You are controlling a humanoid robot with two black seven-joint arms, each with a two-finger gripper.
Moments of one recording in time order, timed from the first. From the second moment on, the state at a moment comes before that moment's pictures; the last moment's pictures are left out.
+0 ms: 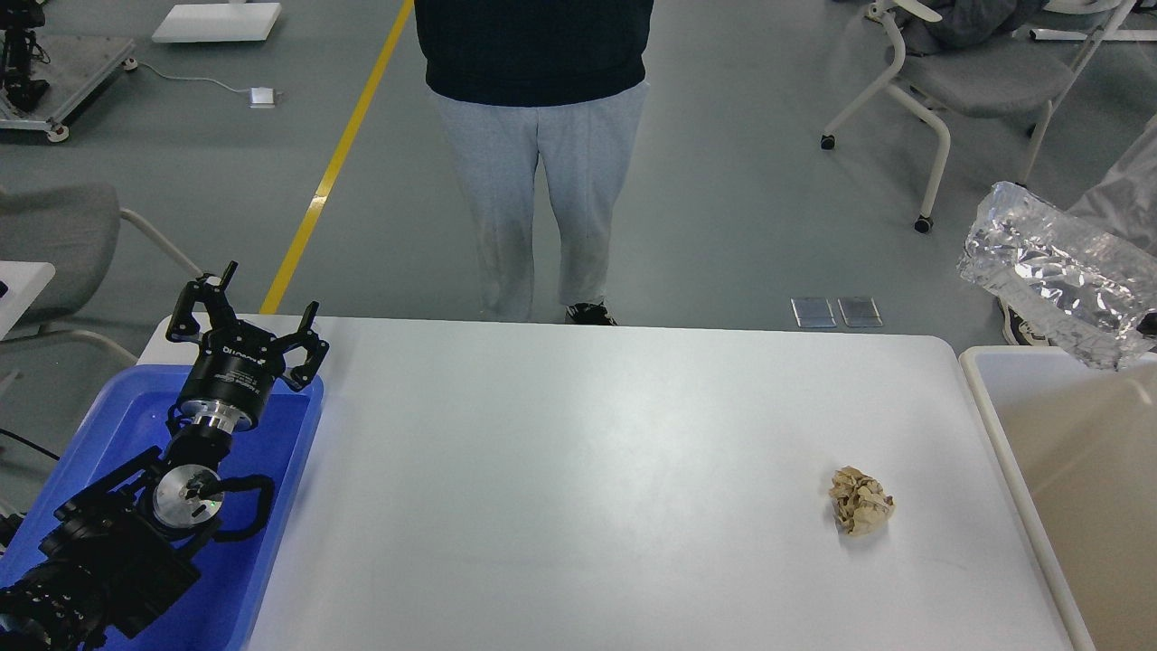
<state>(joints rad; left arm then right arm) -0.58 0.34 -0.76 -0.45 -0.16 -0.63 -0.52 1.04 -1.13 0.35 0.90 -0.80 0.66 -0.17</state>
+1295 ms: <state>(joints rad) -0.58 0.34 -0.76 -0.45 -0.16 -0.63 -0.52 0.63 -0.83 0.37 0.23 -0.31 0.51 0.09</state>
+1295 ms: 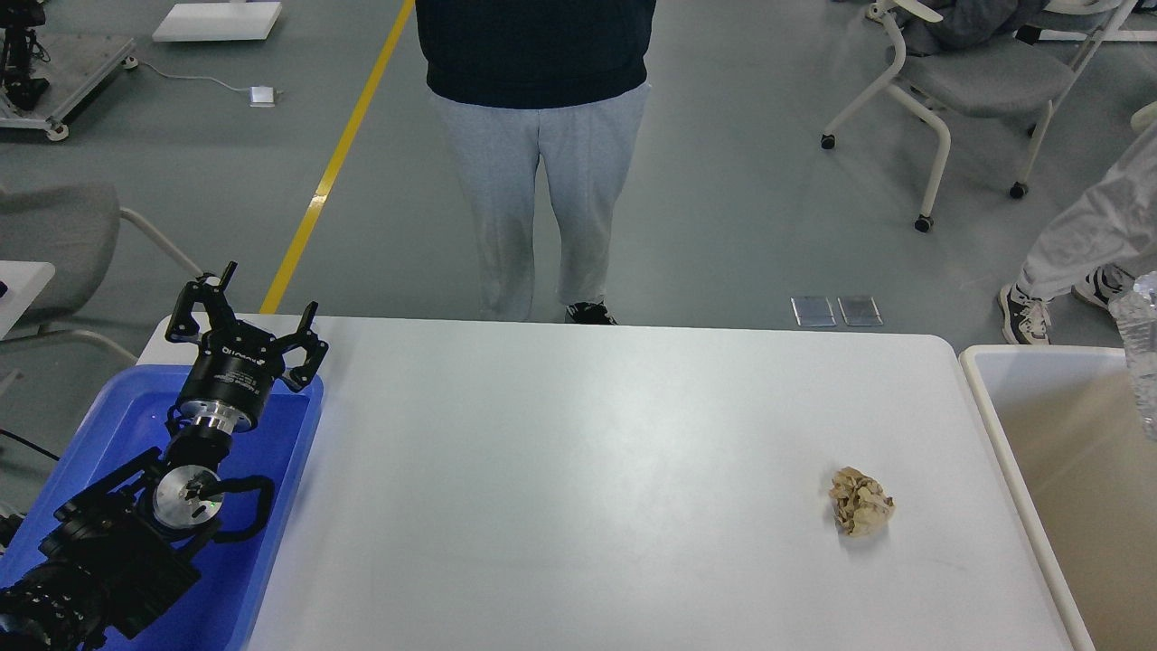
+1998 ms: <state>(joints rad) -0.58 0.34 -0.76 -0.45 -0.16 -0.63 -0.52 0.51 -0.56 0.35 0.00 -0.18 0.30 0.17</state>
